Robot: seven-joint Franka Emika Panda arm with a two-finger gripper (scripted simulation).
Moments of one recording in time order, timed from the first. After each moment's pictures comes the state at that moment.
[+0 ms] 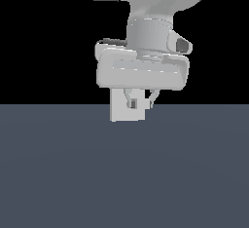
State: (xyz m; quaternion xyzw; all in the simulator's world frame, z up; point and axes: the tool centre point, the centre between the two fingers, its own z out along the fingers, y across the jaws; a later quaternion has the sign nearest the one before) arm -0.009 -0.036 0.098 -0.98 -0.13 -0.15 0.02
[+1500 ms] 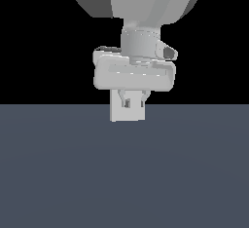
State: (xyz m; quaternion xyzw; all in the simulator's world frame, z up) arm 0.026 -0.022 0.099 -0.98 -0.15 -0.15 0.02
